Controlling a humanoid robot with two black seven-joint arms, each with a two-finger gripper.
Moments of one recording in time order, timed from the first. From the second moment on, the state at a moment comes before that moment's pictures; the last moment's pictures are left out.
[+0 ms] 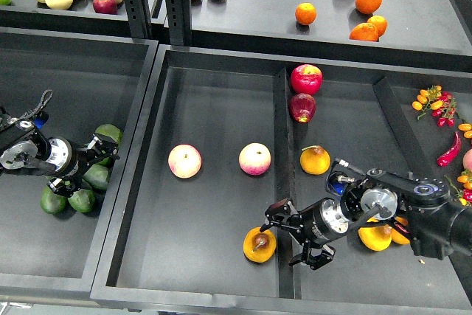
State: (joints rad) left arm -0.80 0.33 -0.43 -0.50 0.67 -0.49 0.49; right arm 0.85 -0.19 -0.06 0.70 -0.13 0.58 -0.49
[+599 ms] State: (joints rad) left arm -0.80 0.33 -0.44 -0.51 0.67 -0.49 0.49; right arm 0.82 -0.10 -0.04 0.59 -0.14 0.58 -0.49
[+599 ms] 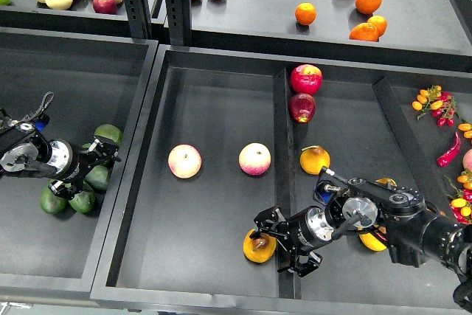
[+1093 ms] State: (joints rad) left arm -0.79 0.33 -0.44 -0.51 0.66 -0.49 0.49; right arm 0.82 -0.06 0.02 0.53 -0.13 0.58 -0.49
